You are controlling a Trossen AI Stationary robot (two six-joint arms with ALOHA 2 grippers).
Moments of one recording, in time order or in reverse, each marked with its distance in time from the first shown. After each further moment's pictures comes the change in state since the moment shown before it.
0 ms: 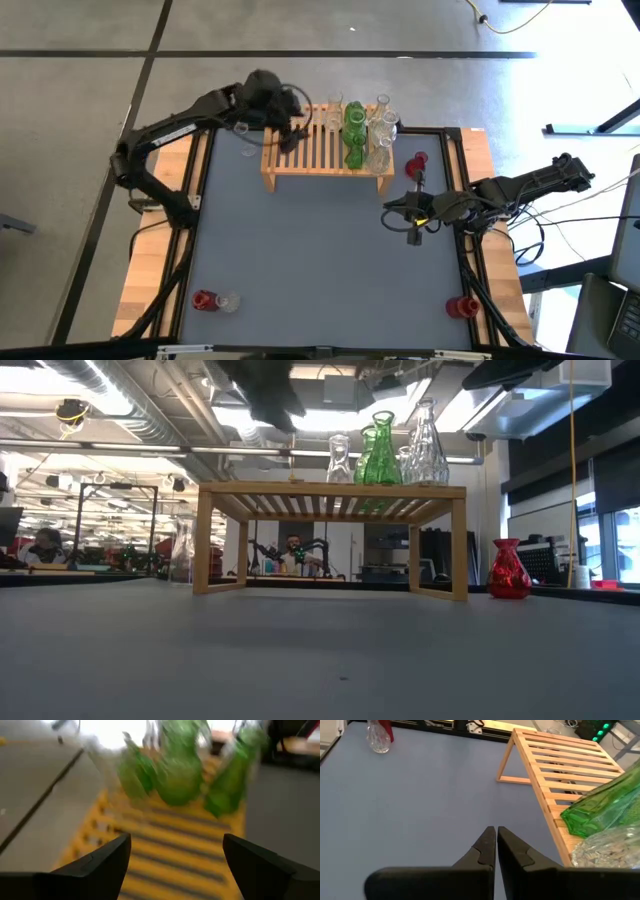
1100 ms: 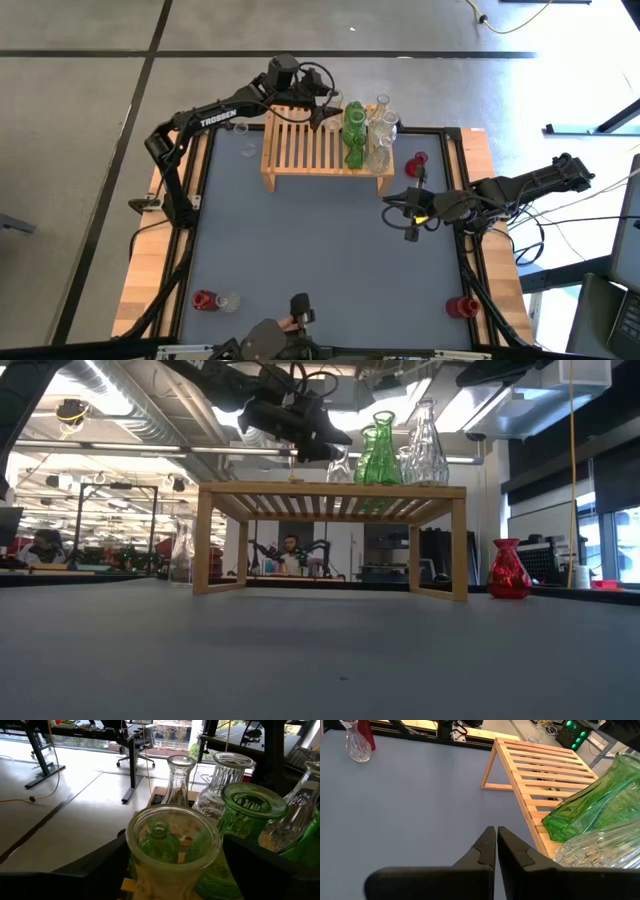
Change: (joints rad) left arm 0.156 0.307 0.000 0.629 0.349 -0.050; right arm -0.001 0.000 0.000 0.036 0.082 -0.018
